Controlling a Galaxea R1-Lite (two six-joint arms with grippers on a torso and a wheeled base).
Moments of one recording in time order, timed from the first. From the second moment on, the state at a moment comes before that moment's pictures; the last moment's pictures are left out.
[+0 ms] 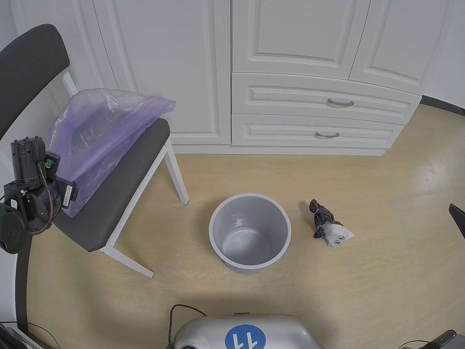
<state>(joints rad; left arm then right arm) -0.06 1.55 -0.66 -0.60 0.56 0.45 -0.09 0.68 -0.49 -0.10 0.11 0.00</state>
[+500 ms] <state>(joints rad) -0.06 1.59 -0.70 -0.68 0.56 0.46 -0.09 0.67 -0.48 -0.13 0.11 0.00</state>
